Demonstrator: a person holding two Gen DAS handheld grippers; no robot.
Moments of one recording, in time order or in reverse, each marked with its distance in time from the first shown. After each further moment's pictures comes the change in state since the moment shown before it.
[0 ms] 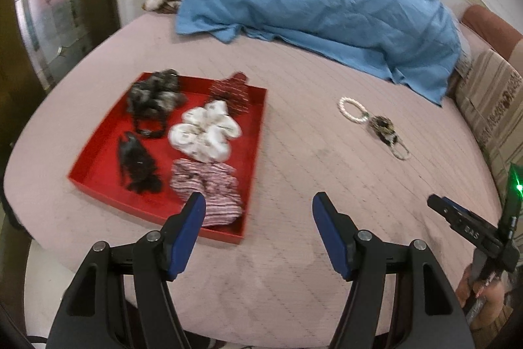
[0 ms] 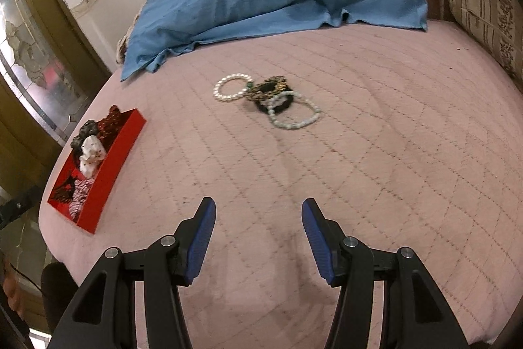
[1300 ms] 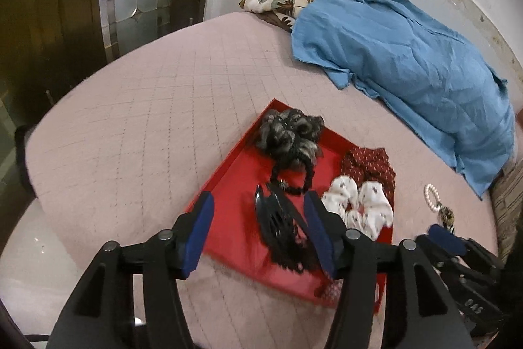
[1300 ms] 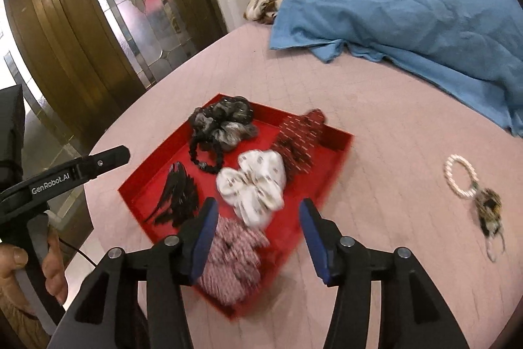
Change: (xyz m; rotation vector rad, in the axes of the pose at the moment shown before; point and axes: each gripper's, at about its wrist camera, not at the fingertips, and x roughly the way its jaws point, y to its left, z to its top) left arm 0.004 0.180 0.035 -0.319 -0.094 0.135; right arm 0.071 0.263 0.037 -0.413 0.065 0.268
